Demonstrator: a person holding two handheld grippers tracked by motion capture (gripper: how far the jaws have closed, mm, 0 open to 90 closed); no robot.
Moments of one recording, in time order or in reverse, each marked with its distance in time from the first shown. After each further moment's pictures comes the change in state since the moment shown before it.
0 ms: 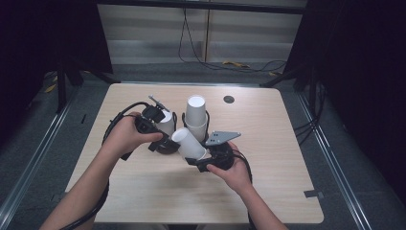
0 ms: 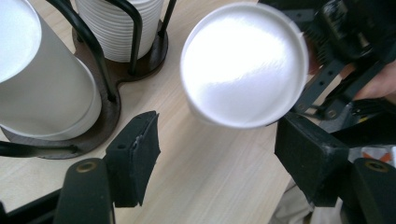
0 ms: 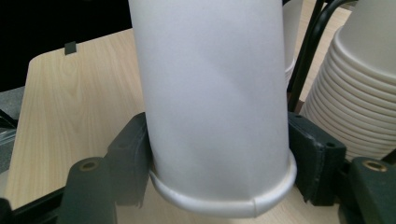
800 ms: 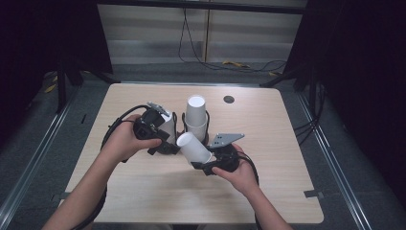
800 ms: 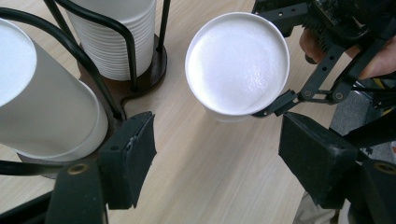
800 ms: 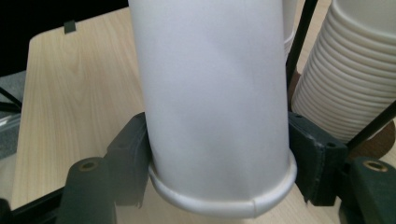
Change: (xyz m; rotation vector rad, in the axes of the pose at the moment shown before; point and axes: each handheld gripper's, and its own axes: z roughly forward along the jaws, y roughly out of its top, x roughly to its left) left arm -0.009 -0.009 0.001 -0.070 0.030 0.118; right arm -0.002 -0.009 -0.013 0.084 0.005 0.000
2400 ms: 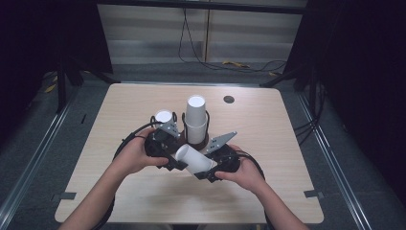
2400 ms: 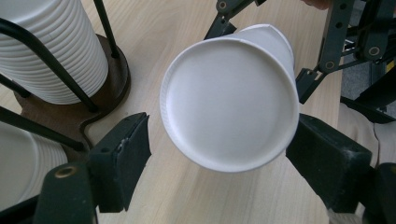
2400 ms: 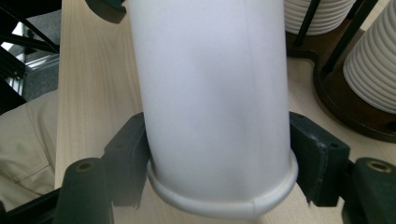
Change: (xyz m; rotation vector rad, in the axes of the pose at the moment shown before) left arm -0.009 -0.018 0.047 -0.005 -0.080 0.236; right arm 0.001 0.004 0.000 0.207 0.147 -0.058
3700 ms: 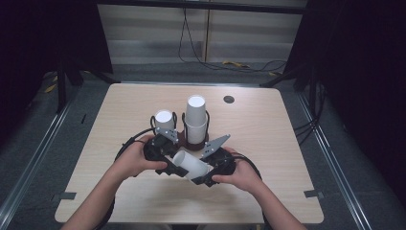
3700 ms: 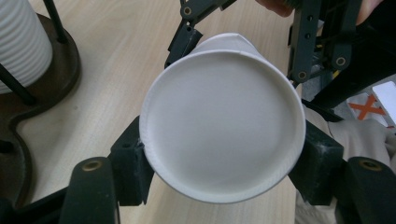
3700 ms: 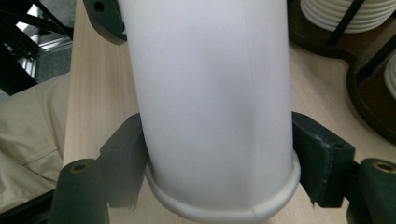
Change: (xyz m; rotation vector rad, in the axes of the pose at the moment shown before) left arm 0.000 -0.016 0.011 -0.021 -0.152 -0.044; right arm 0.005 0.000 0.013 0.034 0.062 -0.066
